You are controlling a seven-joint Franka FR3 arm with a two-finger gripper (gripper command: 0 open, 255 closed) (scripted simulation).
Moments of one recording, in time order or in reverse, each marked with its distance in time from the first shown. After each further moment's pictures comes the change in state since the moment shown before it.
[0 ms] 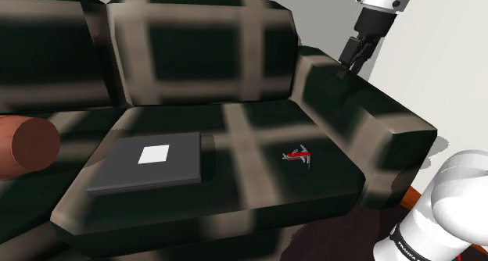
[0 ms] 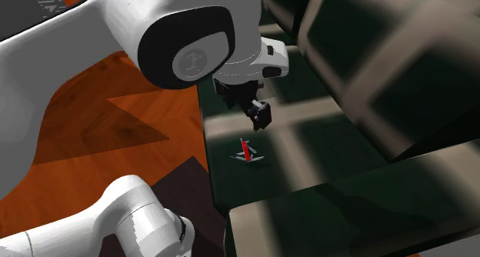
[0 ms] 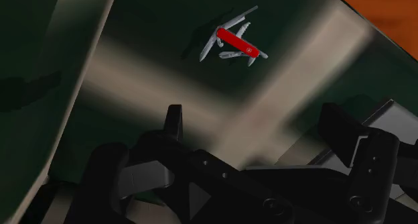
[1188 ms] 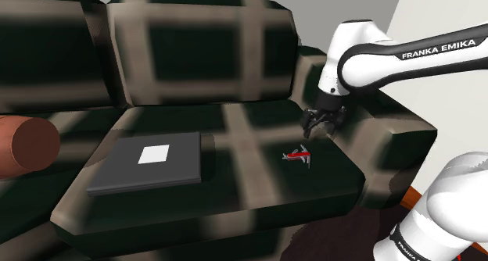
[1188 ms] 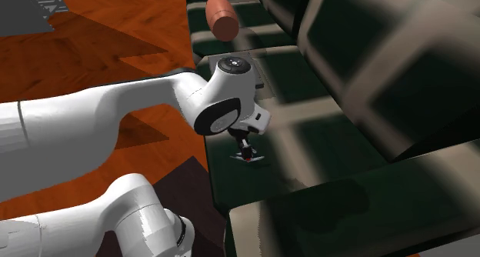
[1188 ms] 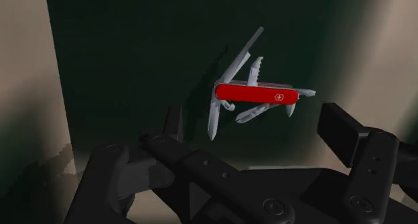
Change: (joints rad) arm -0.095 0.120 0.173 -0.423 0.085 0.434 0.448
